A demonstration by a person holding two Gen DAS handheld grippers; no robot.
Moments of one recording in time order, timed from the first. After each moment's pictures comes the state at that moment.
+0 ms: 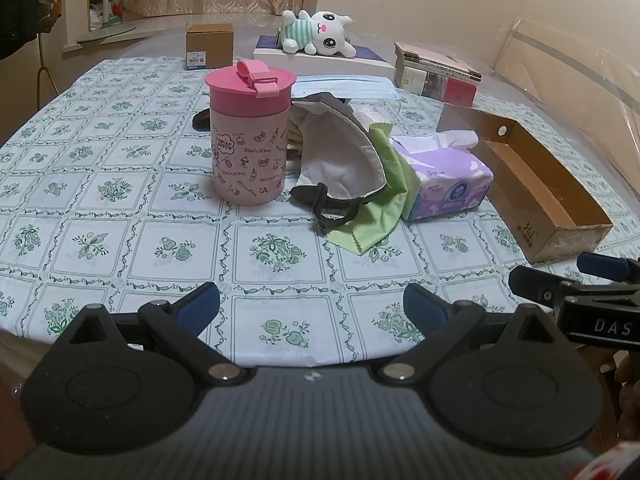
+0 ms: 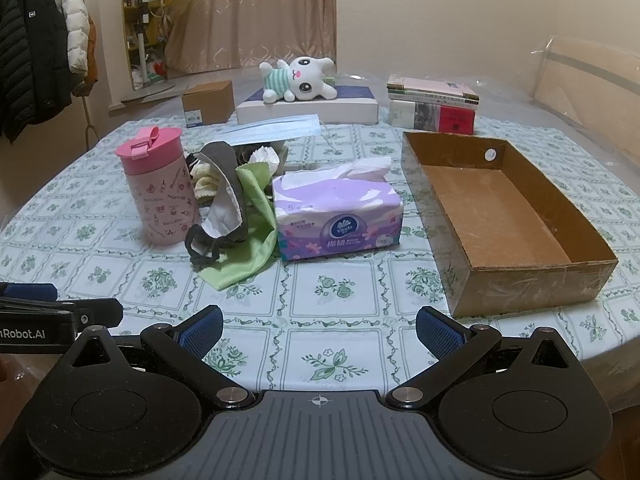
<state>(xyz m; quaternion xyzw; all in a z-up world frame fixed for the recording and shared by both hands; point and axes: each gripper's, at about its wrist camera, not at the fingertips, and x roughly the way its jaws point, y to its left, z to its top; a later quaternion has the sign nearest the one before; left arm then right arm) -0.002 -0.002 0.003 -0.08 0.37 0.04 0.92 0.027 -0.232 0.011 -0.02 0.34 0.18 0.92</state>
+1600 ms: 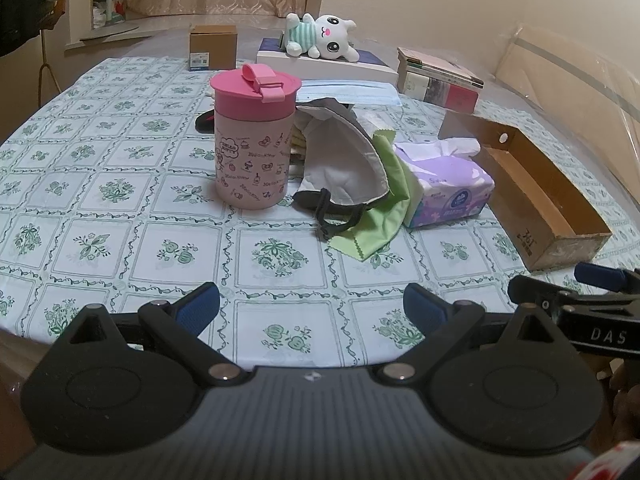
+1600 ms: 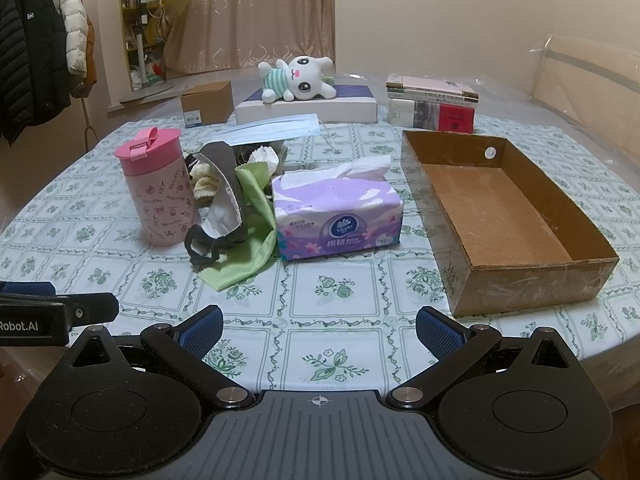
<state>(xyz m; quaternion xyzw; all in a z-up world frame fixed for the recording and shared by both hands) -0.001 0.005 0.008 -0.09 0.37 0.04 0.92 0.029 -0.233 0.013 -0.02 0.34 0.18 0.92</state>
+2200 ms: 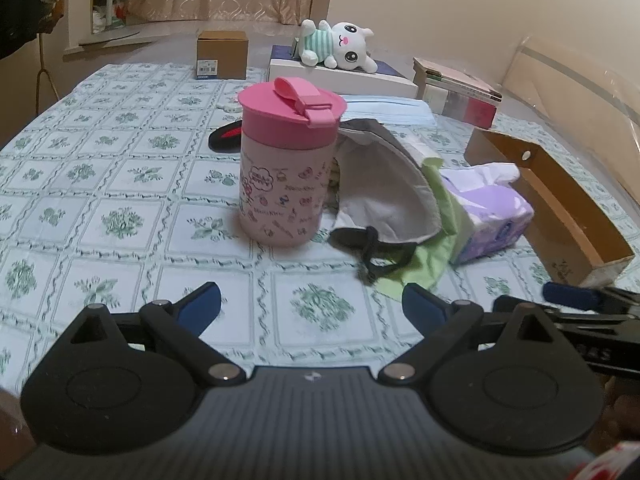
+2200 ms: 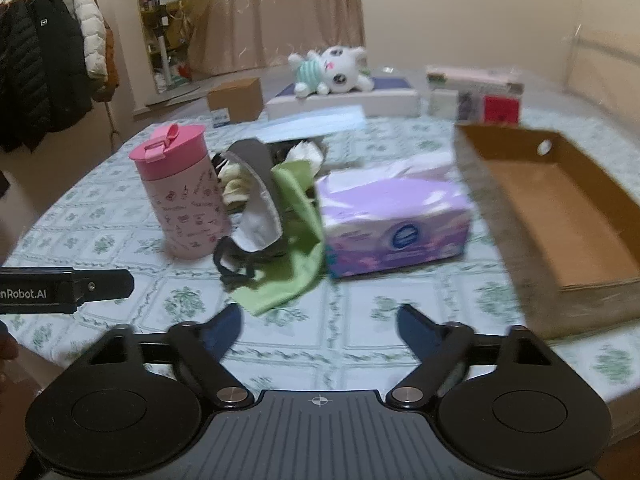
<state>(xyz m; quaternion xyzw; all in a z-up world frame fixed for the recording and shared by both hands) 0.046 0.055 -0.008 -0.09 0.36 0.03 0.93 0.079 -0.189 -0.020 0.02 0.36 0.23 0.90</state>
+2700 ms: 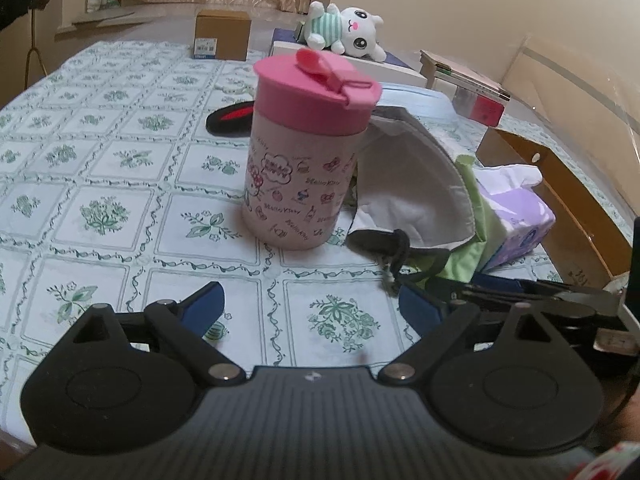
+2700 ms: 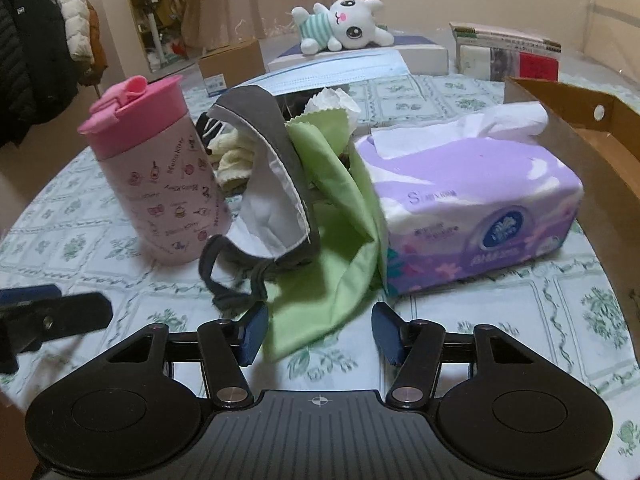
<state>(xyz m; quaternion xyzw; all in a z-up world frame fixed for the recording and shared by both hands) 0.075 0.084 -0.037 -0.12 0.37 0.02 0.92 0.141 -0.133 -0.069 0.02 0.38 0.23 0.90</state>
